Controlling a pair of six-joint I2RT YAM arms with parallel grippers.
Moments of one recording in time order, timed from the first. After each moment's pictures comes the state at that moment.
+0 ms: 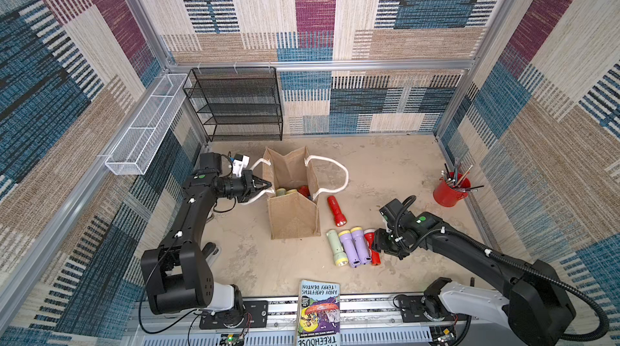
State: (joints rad) left arm 0.14 1.44 1.15 -0.77 1.03 -0.35; right arm 0.57 1.16 0.66 -0.83 -0.16 0.74
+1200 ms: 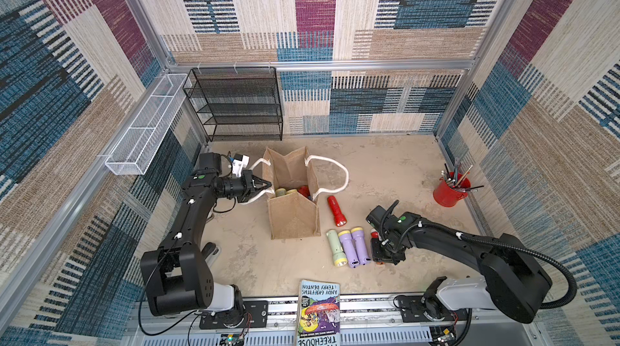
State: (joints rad) left arm 0.14 1.43 1.15 -0.77 1.04 -0.34; right arm 0.67 1.35 0.66 -0.83 -0.10 0.72
